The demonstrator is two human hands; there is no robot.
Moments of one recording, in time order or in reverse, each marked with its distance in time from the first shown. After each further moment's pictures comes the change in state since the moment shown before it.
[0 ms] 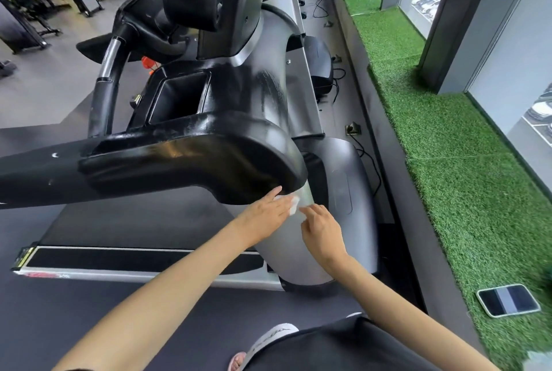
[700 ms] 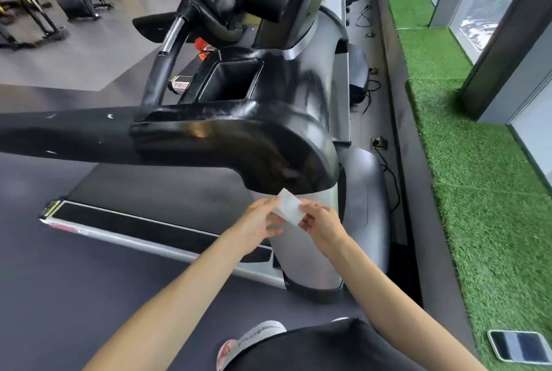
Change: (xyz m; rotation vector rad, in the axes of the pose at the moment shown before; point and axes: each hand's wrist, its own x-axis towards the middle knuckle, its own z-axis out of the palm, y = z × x) left_hand -0.053 0.011 -0.003 -2.355 0.256 -1.217; right_hand 0.025 -0.049 0.009 1.264 -0.346 0.783
